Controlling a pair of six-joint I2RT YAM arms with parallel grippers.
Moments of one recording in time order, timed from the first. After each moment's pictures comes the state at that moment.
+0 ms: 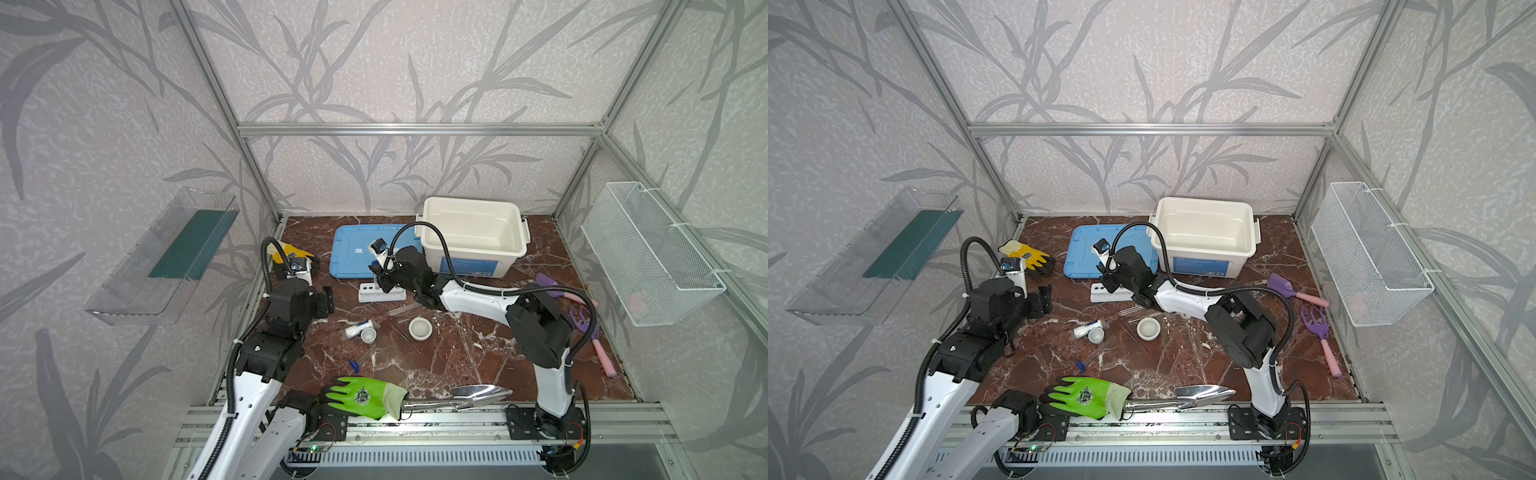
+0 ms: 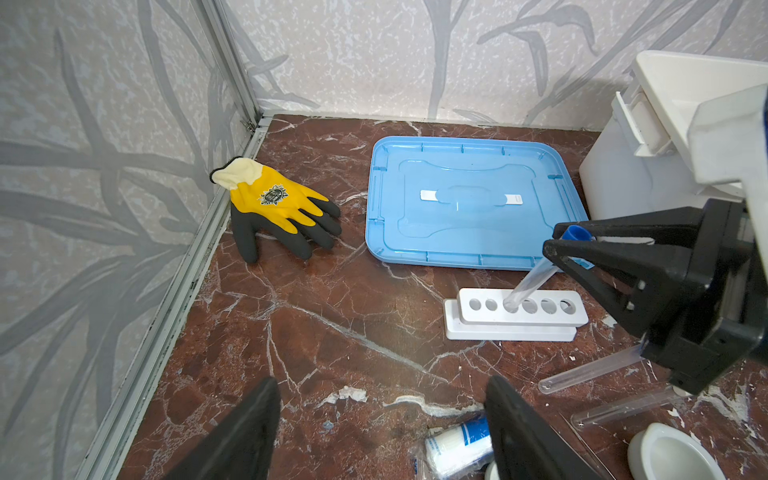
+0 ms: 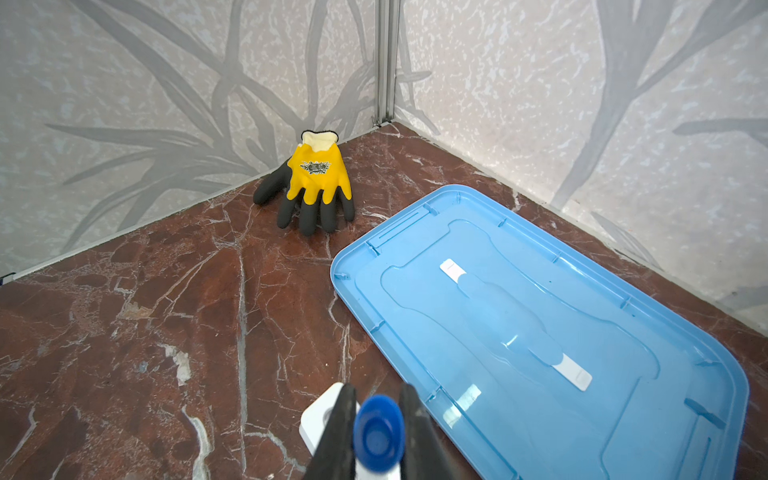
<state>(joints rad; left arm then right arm) -0.21 0.69 0.81 -0.65 -0.24 -0.18 0.86 2.01 1.39 0.27 -0.03 -0.01</state>
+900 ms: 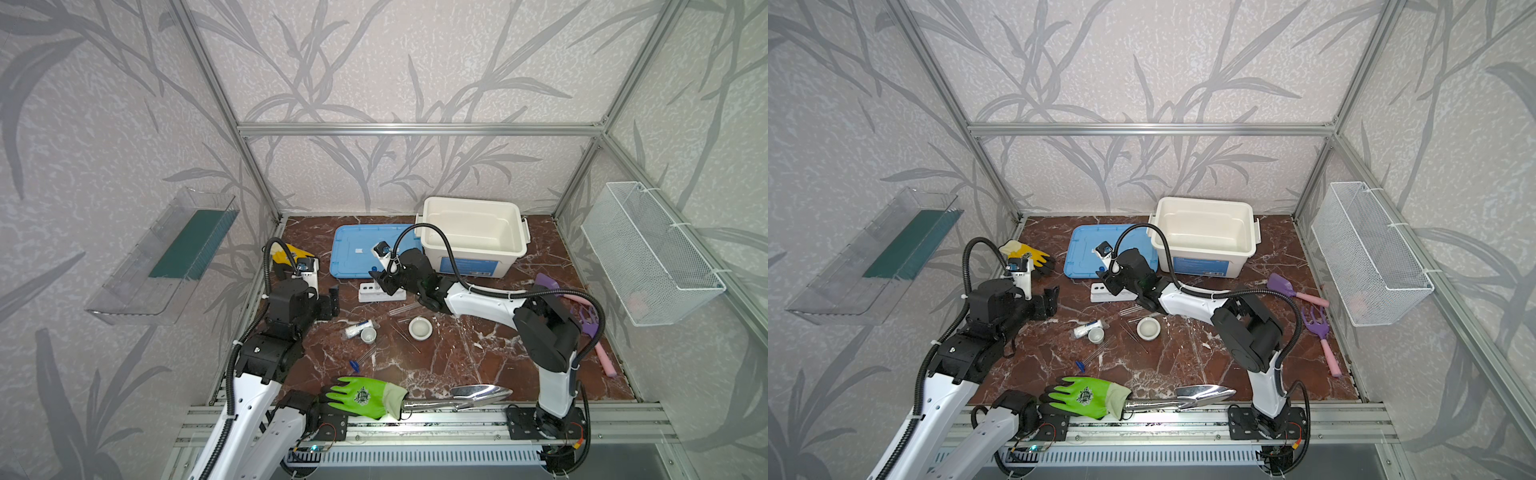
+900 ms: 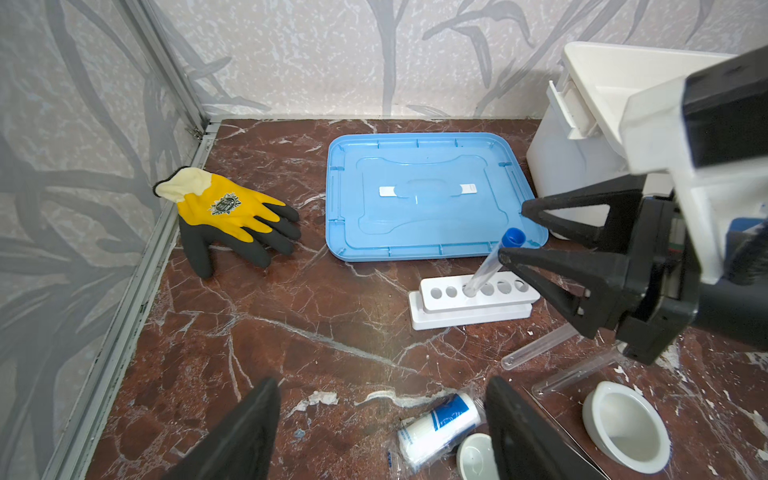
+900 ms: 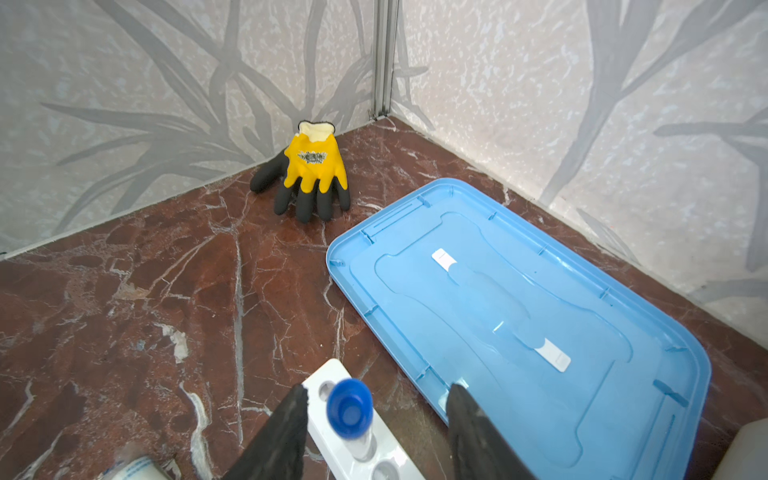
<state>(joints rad) -0.22 0.68 0.80 -0.64 -0.10 -0.13 0.86 1.92 1.32 0.26 -0.02 -0.04</state>
